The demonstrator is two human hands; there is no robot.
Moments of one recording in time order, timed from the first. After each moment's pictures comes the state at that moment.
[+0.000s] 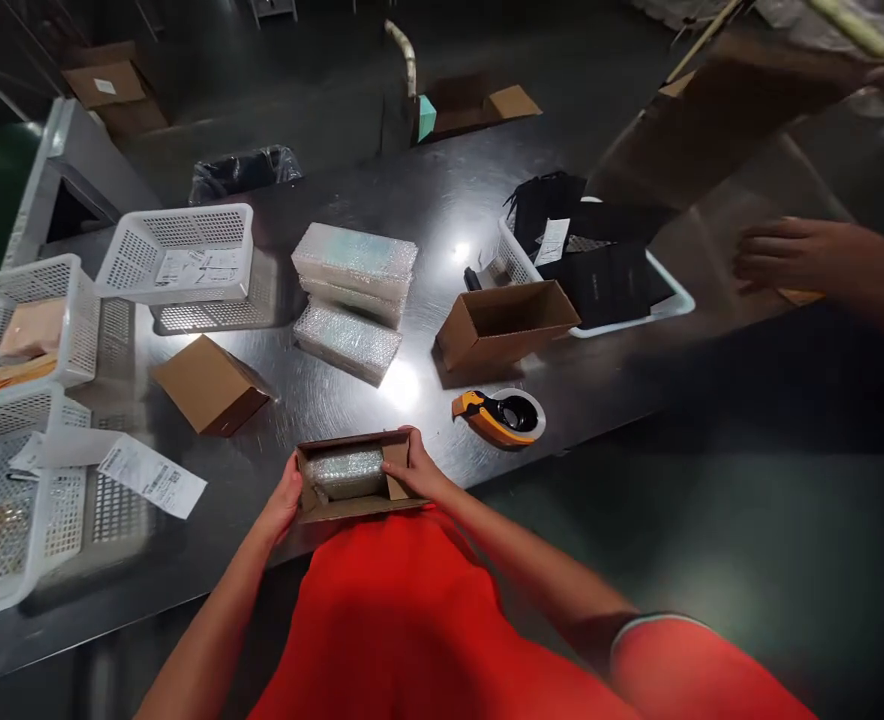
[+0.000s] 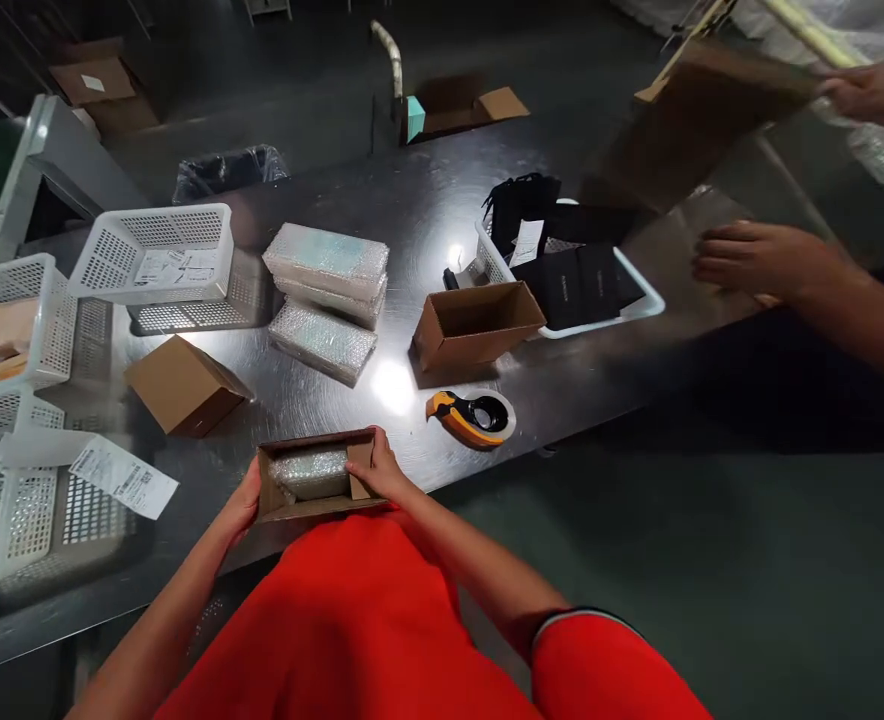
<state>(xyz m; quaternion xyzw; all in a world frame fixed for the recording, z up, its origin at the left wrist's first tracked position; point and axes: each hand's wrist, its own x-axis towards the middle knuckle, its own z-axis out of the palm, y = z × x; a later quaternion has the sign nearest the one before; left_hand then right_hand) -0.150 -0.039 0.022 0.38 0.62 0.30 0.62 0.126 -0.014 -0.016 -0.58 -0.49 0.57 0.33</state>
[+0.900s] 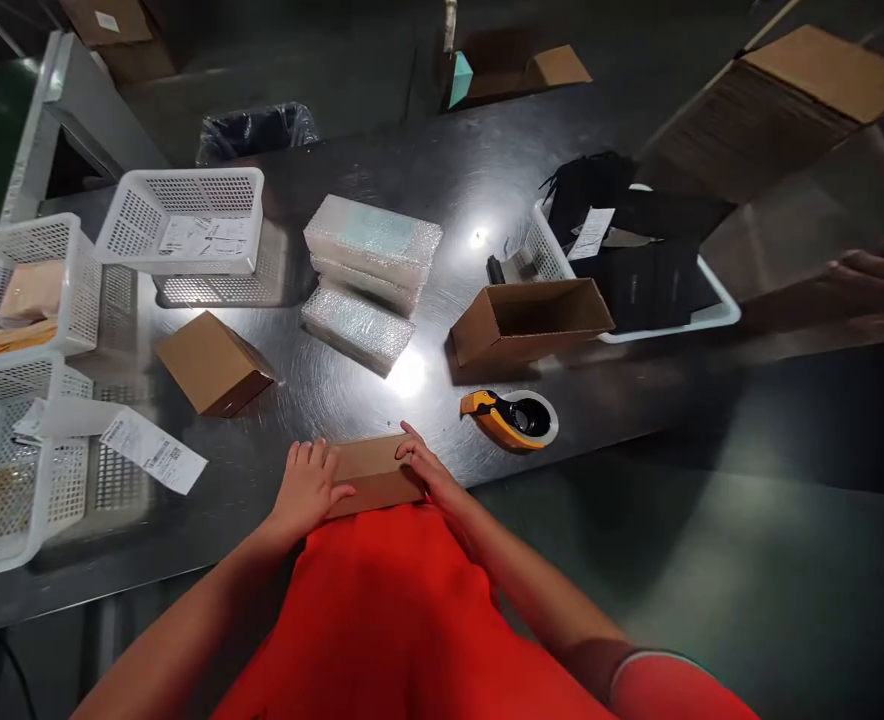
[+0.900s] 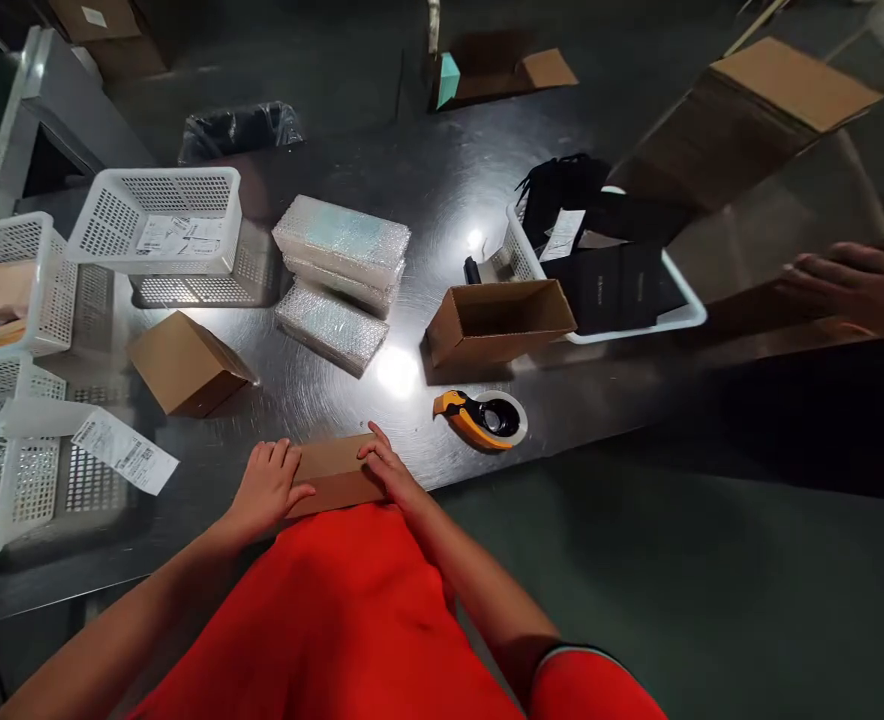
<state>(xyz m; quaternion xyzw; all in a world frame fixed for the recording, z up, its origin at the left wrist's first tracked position) -0.110 -0.031 0.063 0.83 0.54 -0.09 0.12 0.138 -0.024 0.002 -0.52 -0.43 0.65 0.34</state>
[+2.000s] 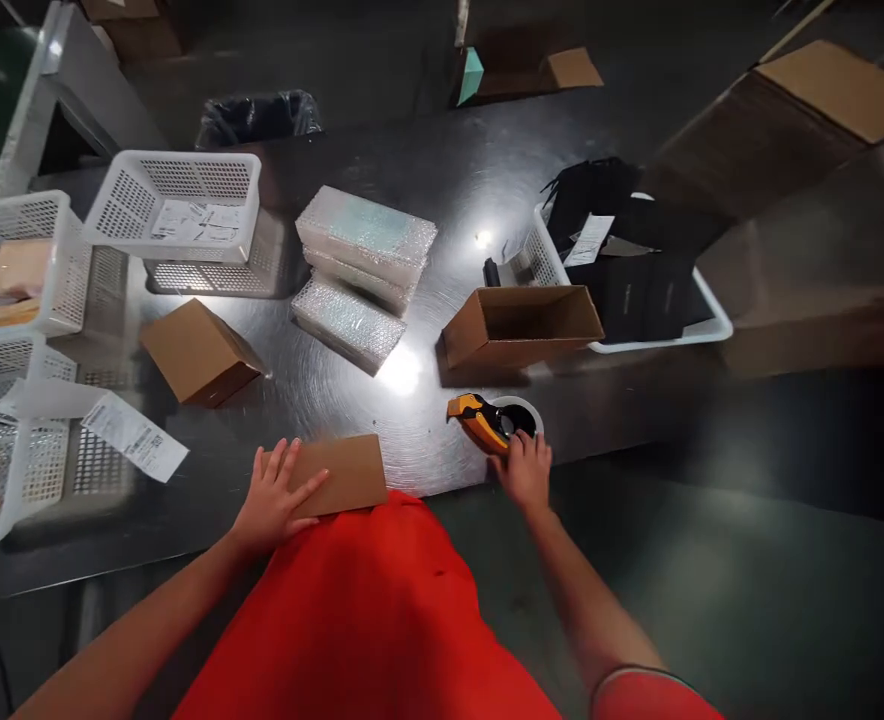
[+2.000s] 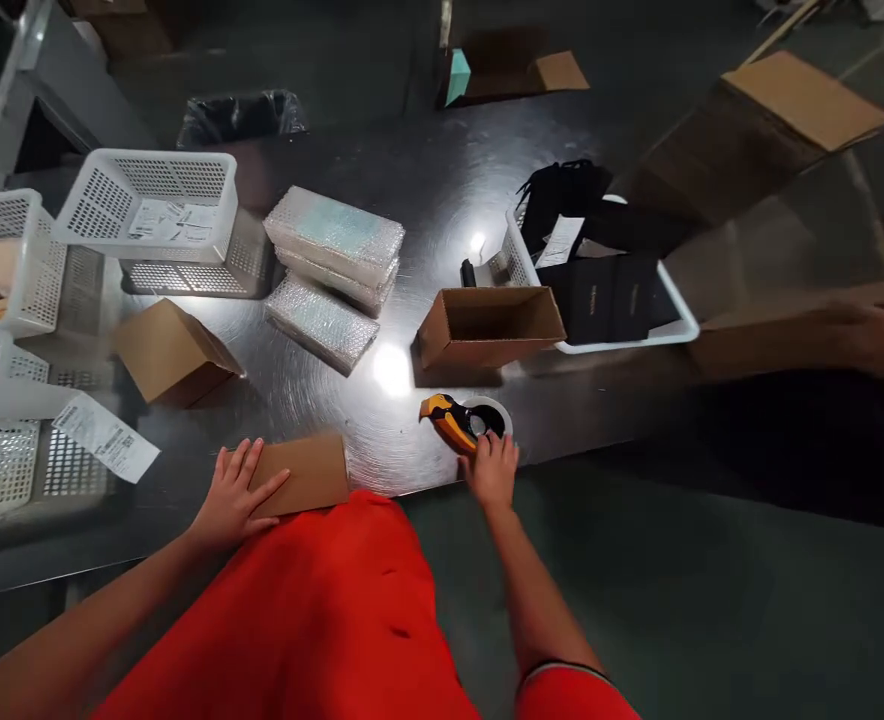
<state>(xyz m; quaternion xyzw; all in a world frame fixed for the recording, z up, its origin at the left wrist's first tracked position) -0.151 -0.069 0.025 0.87 0.48 0.03 0.12 0.321 -0.024 -0.038 -0.78 -0.59 0.15 0.16</state>
